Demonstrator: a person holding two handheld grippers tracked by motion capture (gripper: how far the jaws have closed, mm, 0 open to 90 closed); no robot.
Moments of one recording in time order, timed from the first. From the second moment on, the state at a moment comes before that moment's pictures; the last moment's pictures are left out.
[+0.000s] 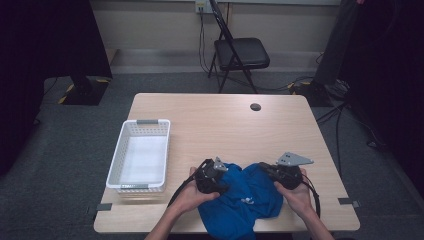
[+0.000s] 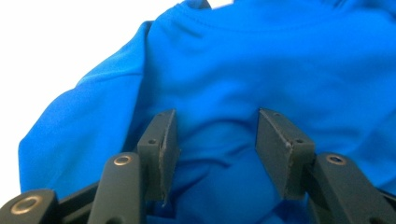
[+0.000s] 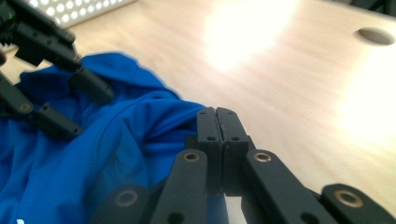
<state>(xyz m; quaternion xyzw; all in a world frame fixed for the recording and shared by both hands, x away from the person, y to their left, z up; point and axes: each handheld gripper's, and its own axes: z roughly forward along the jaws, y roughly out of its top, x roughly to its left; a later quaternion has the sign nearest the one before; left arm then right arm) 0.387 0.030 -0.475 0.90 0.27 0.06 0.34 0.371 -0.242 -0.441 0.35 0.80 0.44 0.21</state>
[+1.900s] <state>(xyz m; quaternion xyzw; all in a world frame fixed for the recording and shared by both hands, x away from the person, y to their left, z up) 0.395 0.049 -0.463 0.89 0.30 0.06 0.35 0.376 -0.254 -0.471 0.36 0.84 0.38 0.17</state>
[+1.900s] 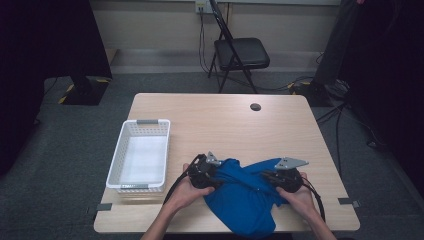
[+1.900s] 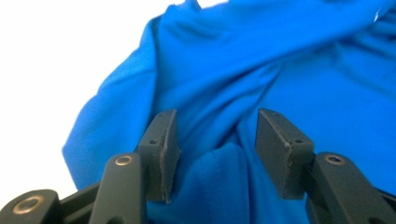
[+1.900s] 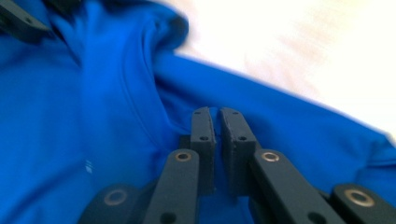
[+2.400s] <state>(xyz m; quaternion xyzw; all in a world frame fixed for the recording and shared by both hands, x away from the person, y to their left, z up) 0.407 0.060 -0.463 0.86 0.34 0.08 0.37 0.322 -0.220 -0.456 0.26 0.85 0.45 0.10</state>
